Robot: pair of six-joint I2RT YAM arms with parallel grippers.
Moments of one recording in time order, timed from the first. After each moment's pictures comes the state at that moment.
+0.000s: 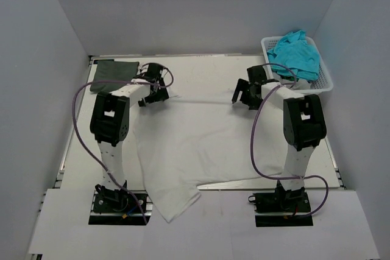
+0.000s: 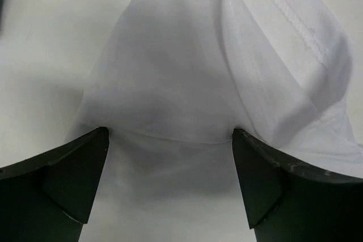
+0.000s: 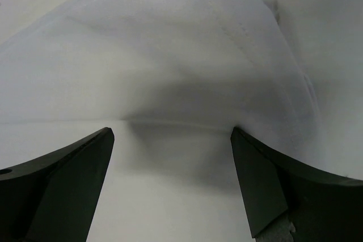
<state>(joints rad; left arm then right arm) -0.28 2.05 1.45 -0.50 -0.32 -0.52 0.25 1.94 1.31 -0.41 -0.02 0.49</state>
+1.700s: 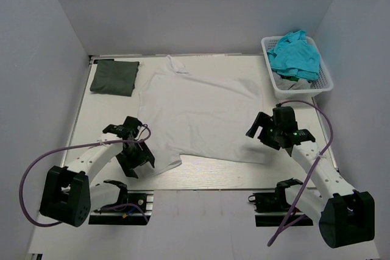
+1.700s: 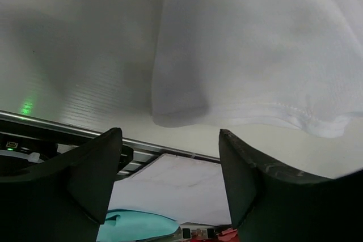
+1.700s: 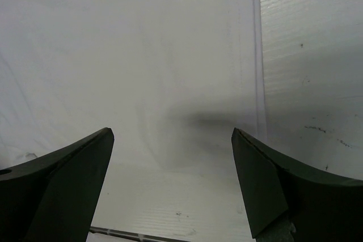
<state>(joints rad) -0.30 1.16 0.61 -0.98 0.10 -0.85 0.23 0.98 0.60 -0.54 -0.09 0.60</state>
